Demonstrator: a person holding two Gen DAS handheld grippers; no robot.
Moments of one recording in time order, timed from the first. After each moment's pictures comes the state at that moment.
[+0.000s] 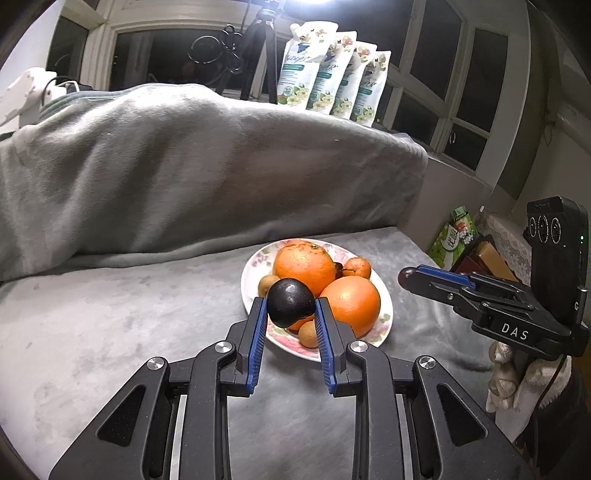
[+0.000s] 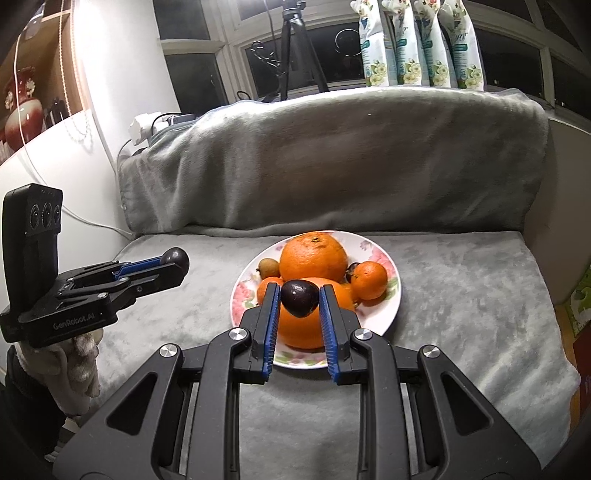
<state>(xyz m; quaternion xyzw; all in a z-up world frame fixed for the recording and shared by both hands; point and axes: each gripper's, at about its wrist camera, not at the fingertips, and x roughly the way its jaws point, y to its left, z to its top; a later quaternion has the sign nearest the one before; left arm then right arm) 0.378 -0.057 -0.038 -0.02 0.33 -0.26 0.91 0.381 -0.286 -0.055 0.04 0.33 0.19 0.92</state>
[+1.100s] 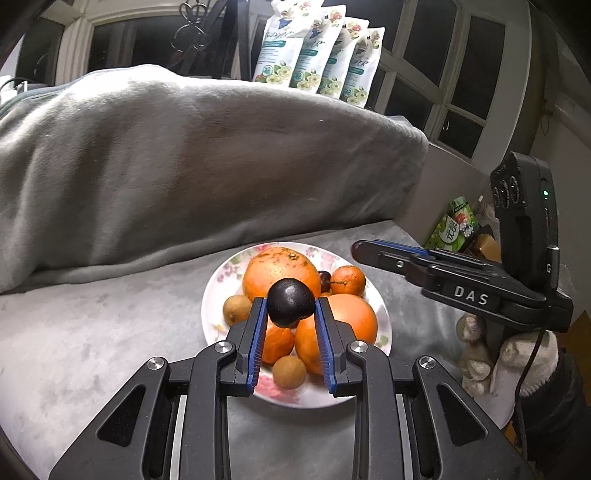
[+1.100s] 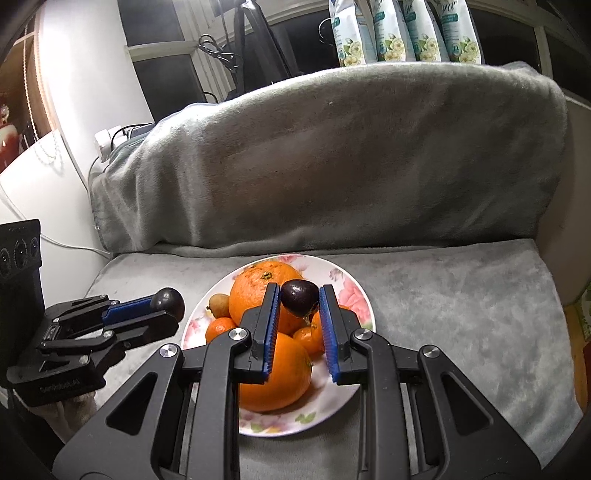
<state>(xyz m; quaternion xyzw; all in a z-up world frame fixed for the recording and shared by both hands) 0.413 -0.099 -0.051 -0.01 0.35 -0.28 0.89 0.456 -0.305 -0.073 0.07 0.35 0.18 0.92</state>
